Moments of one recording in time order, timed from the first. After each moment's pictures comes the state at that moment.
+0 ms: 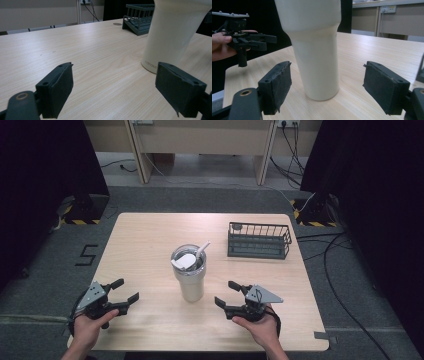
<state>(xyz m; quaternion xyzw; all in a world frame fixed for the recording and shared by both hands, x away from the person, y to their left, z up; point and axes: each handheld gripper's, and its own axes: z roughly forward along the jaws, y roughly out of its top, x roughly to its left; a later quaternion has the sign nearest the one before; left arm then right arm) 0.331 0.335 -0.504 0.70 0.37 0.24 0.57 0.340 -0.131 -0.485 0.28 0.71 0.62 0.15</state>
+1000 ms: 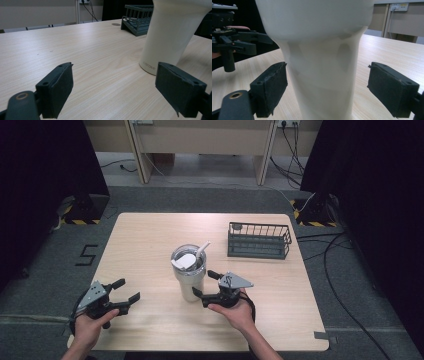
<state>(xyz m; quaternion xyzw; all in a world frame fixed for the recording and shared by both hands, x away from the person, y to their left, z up) 0.332 0.333 -0.504 0.69 0.37 0.24 0.57 0.381 -0.067 -0.491 0.26 0.73 0.61 0.15</state>
